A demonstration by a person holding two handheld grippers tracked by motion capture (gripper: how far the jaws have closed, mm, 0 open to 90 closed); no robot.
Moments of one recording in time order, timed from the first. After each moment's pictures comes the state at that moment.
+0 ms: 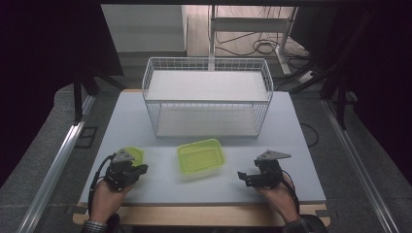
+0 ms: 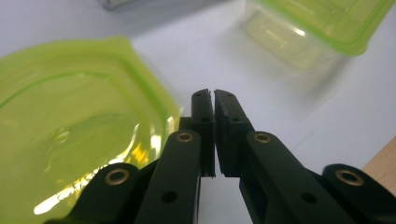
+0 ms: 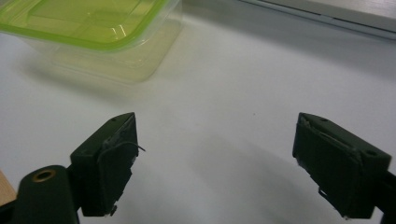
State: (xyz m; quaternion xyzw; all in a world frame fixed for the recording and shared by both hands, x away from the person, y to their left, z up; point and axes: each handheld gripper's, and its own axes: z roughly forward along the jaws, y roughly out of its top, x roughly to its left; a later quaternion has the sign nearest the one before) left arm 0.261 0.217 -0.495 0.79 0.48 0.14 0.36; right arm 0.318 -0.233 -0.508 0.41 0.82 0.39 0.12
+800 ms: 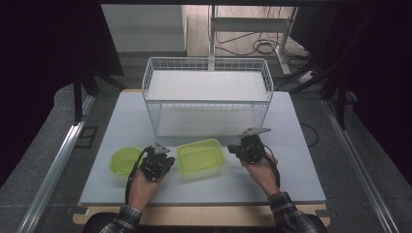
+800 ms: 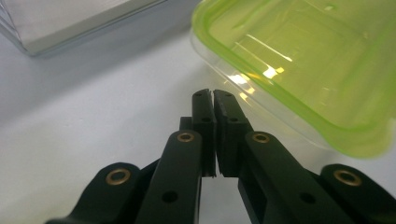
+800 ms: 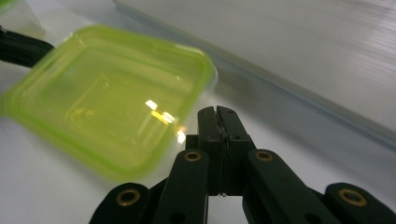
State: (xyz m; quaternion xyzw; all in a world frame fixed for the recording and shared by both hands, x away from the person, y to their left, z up) left arm 0.312 0.139 -0.515 0.80 0.48 0.15 0.33; right arm 0.379 -0.177 -0.480 0.36 0.84 0.40 0.11
